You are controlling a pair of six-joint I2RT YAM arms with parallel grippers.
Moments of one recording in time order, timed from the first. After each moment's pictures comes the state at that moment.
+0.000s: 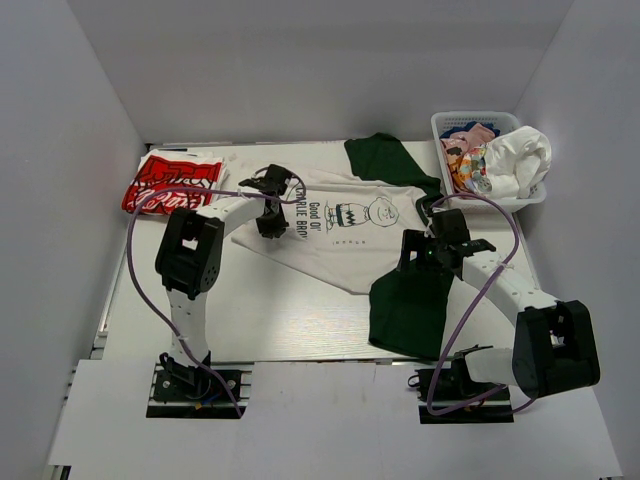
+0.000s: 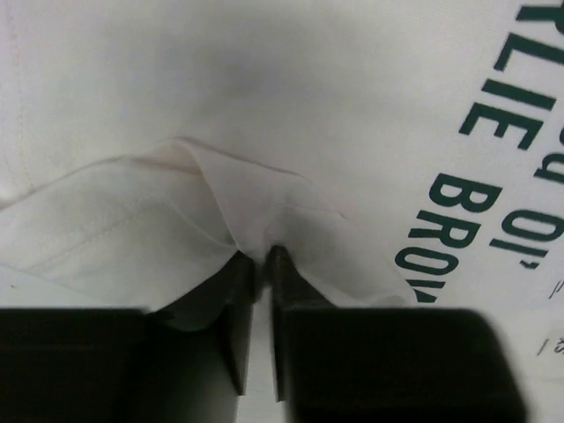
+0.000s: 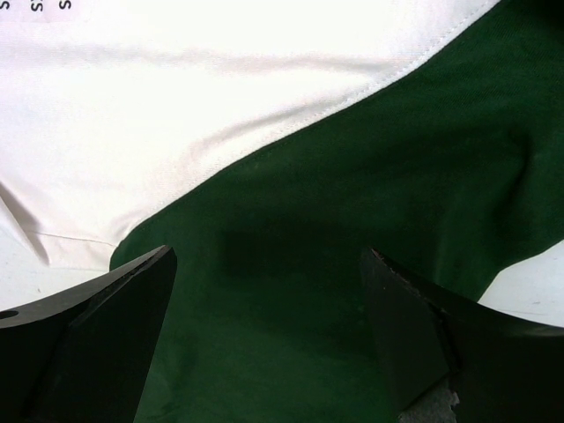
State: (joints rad) left arm -0.41 2.04 1.48 -0.65 -0.23 -0.63; right arm 0.26 1.29 0.72 -0.42 -0.09 0.28
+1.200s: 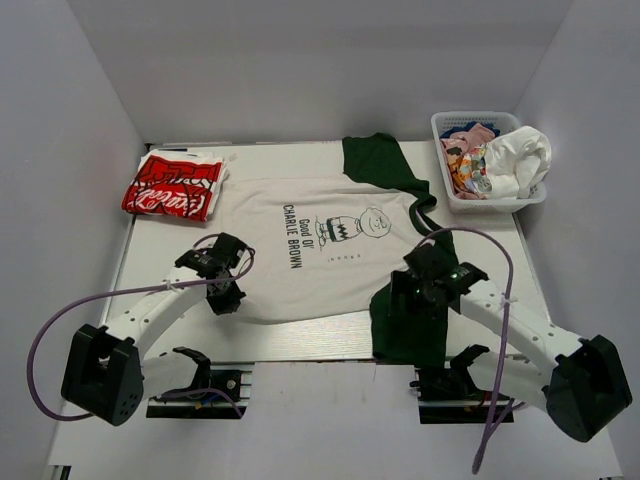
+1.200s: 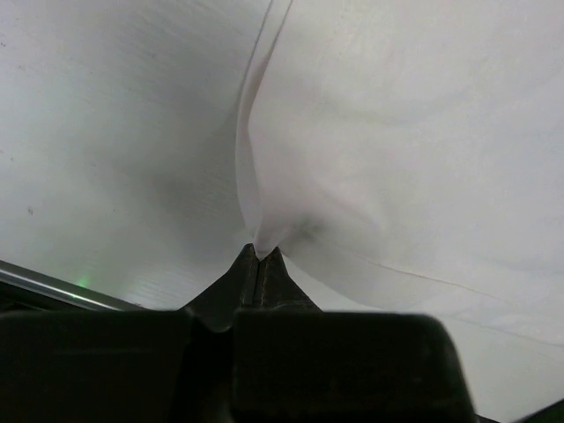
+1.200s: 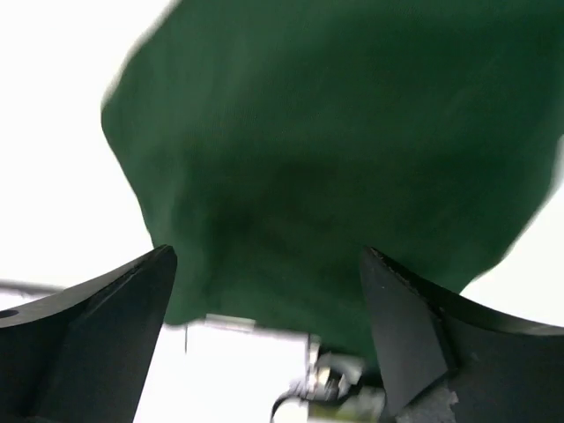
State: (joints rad) left arm -0.41 1.16 0.71 -0.92 -0.21 -0.93; right arm 0.57 1.05 0.64 -0.78 0.01 0.58
